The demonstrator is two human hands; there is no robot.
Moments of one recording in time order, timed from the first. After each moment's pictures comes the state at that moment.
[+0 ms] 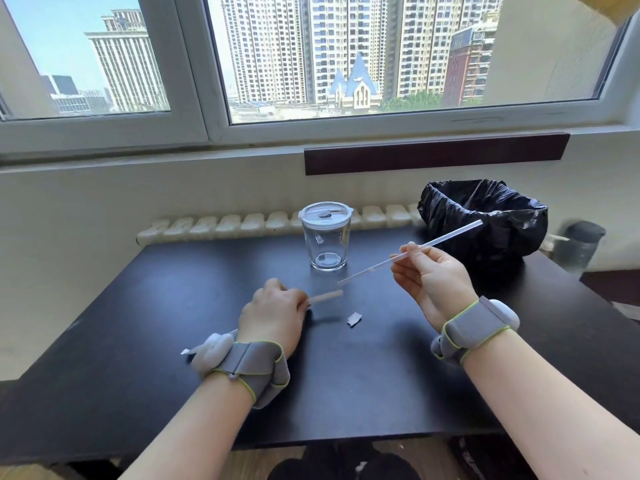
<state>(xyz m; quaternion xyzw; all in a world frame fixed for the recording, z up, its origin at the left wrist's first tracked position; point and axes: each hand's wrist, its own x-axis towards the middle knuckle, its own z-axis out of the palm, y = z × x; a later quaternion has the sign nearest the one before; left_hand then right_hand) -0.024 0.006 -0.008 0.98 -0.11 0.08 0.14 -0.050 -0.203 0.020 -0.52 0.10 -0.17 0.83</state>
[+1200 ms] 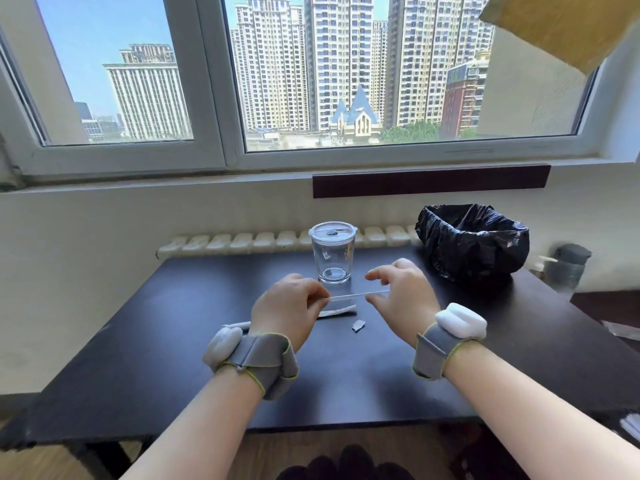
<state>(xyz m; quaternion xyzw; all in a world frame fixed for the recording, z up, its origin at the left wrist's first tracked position) -0.053 0.011 0.027 0.93 -0.19 0.17 0.27 -0.071 -0.172 0.025 -0.92 0.01 -0.26 0.29</state>
